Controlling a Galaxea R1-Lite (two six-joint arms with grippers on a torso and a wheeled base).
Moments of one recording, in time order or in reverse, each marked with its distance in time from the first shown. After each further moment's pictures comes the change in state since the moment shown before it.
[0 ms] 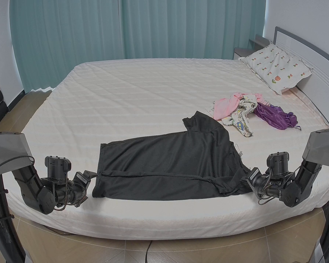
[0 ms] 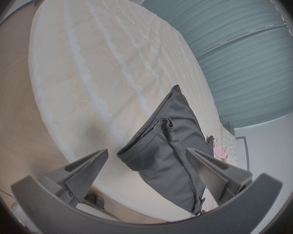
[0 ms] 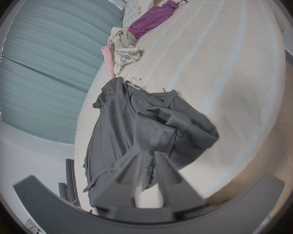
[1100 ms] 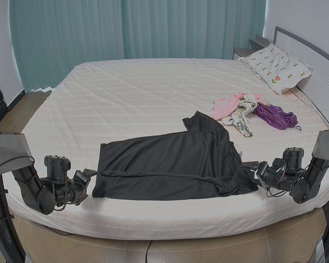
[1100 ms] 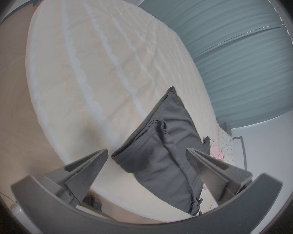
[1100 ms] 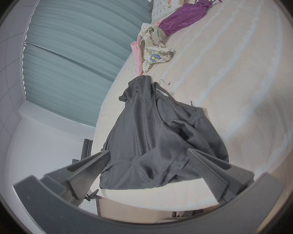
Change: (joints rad) left arm -0.001 -0.001 0.004 -0.031 0.000 0.001; right arm -0.145 -0.009 0.035 -0.160 0.337 -0.199
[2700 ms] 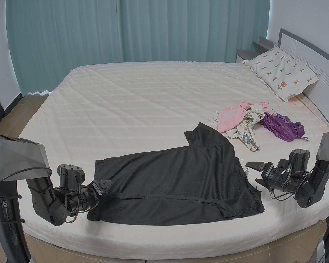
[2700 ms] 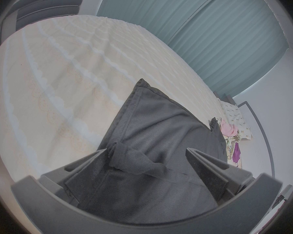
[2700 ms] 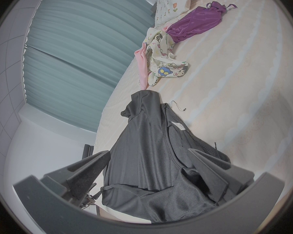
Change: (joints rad) left arm -0.118 0.090 0.050 -0.166 0.096 0.300; right arm -0.017 -0.037 0.097 -0.099 -0.007 0.004
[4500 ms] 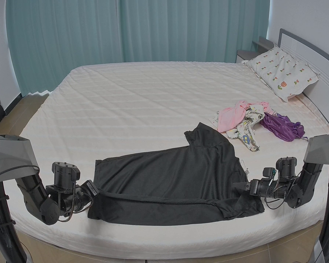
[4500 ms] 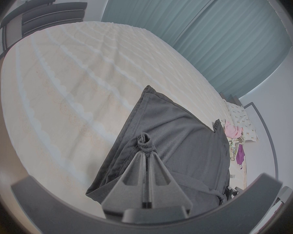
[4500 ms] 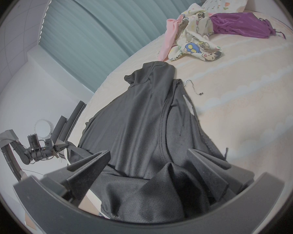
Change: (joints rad) left arm -0.005 -0.123 0.038 0.133 0.064 -0.003; right arm 0.024 0.147 -0.105 0.125 0.100 -0.496
